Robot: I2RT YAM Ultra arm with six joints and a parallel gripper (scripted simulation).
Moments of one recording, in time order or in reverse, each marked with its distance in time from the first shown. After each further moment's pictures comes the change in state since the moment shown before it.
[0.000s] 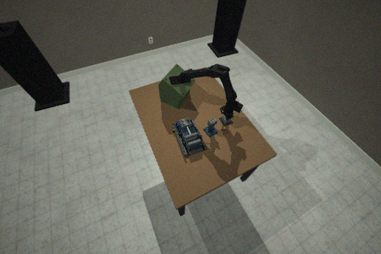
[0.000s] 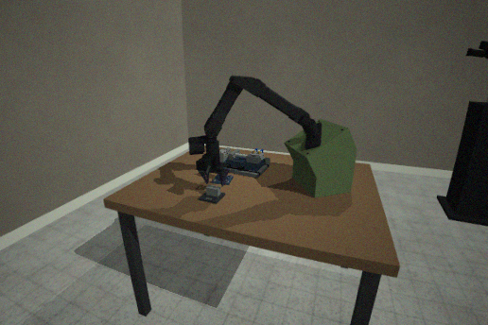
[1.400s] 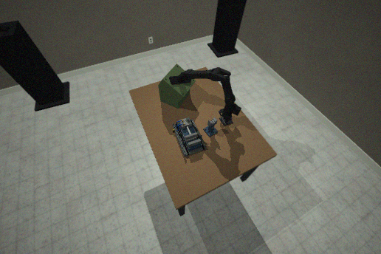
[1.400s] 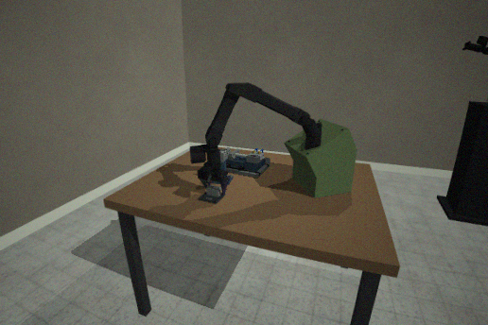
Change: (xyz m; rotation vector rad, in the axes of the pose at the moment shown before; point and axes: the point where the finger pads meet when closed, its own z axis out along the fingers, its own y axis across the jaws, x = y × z) arm 0.002 0.002 0.040 -0.002 0.004 0.001
